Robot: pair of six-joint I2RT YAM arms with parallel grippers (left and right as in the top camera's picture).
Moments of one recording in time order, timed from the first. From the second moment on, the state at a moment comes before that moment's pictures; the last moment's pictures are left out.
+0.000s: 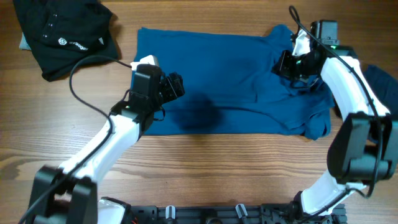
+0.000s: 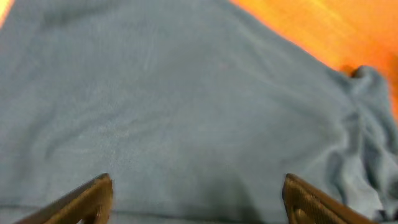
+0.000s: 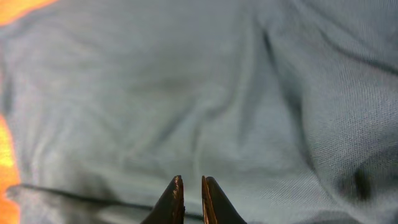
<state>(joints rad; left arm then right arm) -0.34 1.50 0.82 -0.08 0.01 -0.66 -0.07 1.88 1.39 -0.73 -0.39 0.23</state>
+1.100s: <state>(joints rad) -0.21 1.83 0.83 0.12 0.01 -0.66 -0.14 2.04 1.39 -0.78 0.00 0.26</state>
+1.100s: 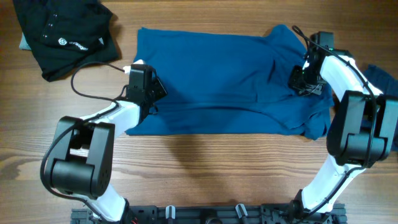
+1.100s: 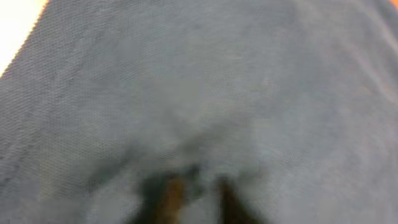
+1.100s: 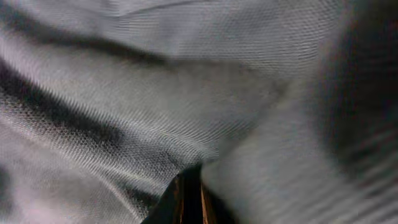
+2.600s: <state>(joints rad) -0.08 1.82 0.84 0.10 -0.12 -0.64 -0.20 2.04 1.56 -0.91 0.00 0.28</state>
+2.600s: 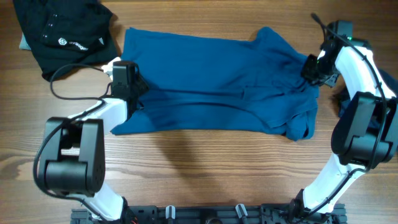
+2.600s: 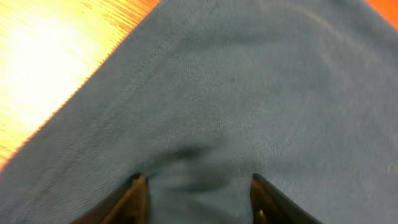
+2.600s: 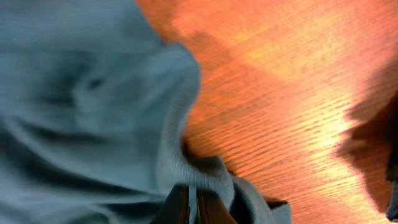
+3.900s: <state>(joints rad) -0.07 1.84 0.83 0.13 0.04 -0.63 0.12 2.16 1.61 -0.83 -0.23 0.34</state>
